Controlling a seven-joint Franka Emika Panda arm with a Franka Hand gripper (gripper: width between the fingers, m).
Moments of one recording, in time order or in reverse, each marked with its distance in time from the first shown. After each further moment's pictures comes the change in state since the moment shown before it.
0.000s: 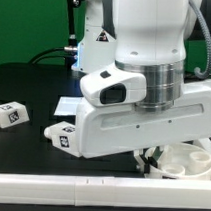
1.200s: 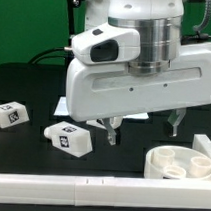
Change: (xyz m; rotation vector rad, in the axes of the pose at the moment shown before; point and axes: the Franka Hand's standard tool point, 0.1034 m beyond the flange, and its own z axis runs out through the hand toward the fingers) arm -0.003 0.009 -0.053 0.002 -0.031 -0.001
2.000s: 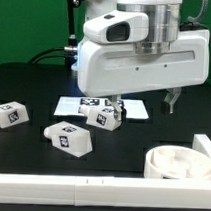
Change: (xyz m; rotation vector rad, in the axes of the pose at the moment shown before) arm -0.060 -0.025 -0.001 -0.038 0.026 -0.137
